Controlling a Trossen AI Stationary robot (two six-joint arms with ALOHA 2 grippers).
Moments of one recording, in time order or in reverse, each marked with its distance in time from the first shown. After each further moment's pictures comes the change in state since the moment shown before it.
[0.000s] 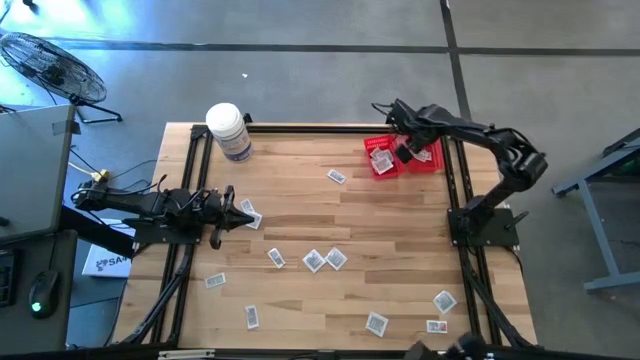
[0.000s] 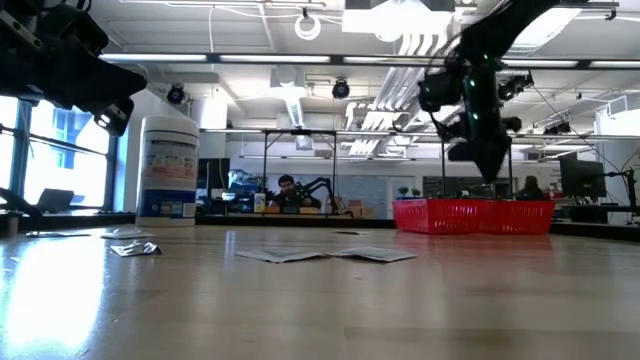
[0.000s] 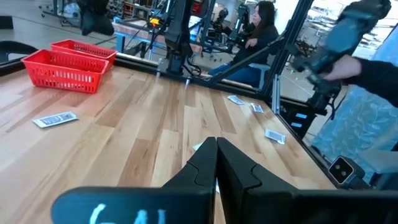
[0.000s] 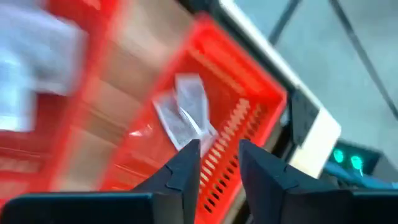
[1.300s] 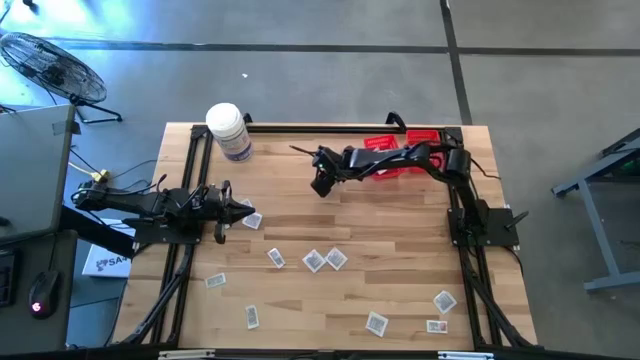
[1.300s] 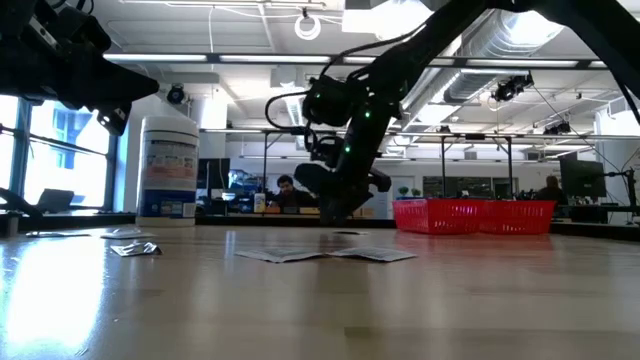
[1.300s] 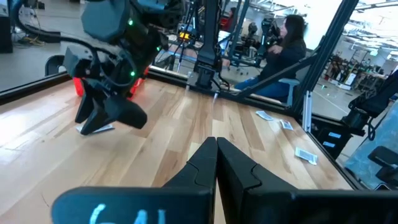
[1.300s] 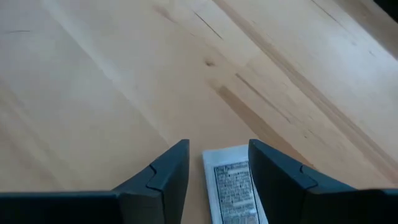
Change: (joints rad) left arm 0.000 0.000 0.000 0.023 -0.142 0.004; right arm 0.471 0.536 0.285 0.631 -0.198 0.249
